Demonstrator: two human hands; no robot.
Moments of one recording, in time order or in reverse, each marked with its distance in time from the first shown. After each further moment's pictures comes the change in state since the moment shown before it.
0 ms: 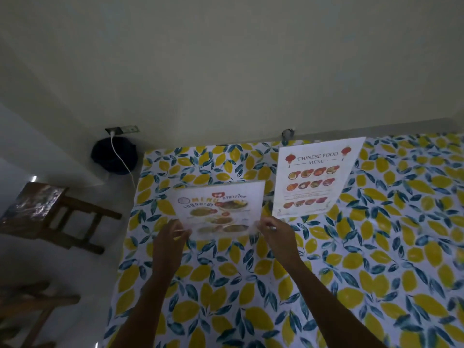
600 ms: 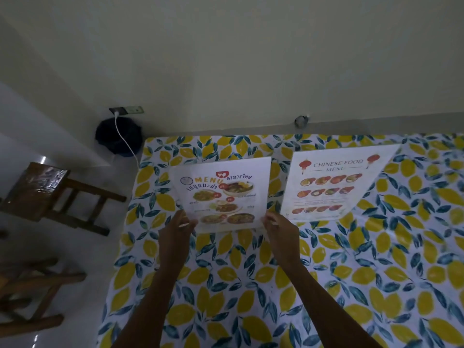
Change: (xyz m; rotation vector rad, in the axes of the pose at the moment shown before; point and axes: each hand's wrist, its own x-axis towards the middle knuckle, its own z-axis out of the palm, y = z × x) left_hand 0.028 0.016 0.027 -0.001 0.048 -0.133; right_hand 0.041 0.014 0.017 -0.030 0.056 0.051
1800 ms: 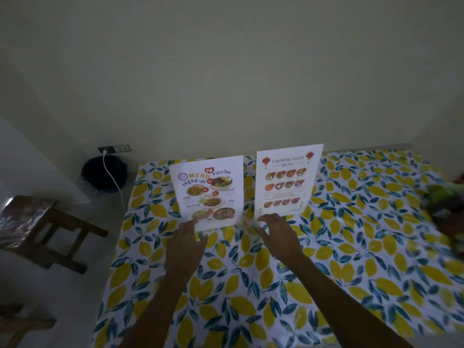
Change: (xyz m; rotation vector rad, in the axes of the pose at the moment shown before) left_hand -0.097 0.015 -0.011 0.329 -0.049 0.339; right_hand -0.079 -0.002 -0.078 -0.555 -0.014 -0.352
